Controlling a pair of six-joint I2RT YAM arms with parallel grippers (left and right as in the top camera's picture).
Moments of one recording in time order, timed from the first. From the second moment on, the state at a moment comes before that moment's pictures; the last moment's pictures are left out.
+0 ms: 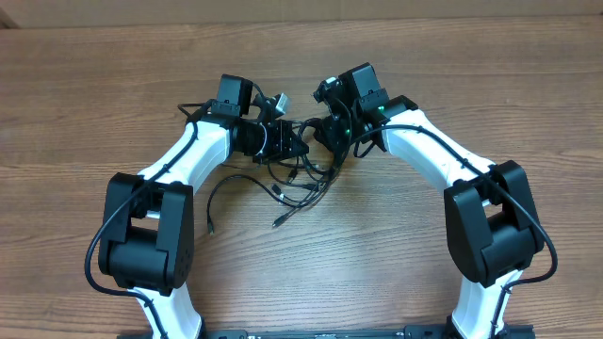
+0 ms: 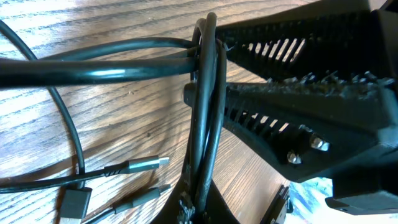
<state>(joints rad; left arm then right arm) -0.23 1.95 1.27 -0.49 0.84 -0.34 0.42 2.01 1.44 -0.48 -0.27 -0.09</state>
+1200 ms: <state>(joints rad) -0.21 1.80 1.52 -0.64 1.24 -0.28 0.27 1.50 1.56 -1.06 -0.52 0.13</state>
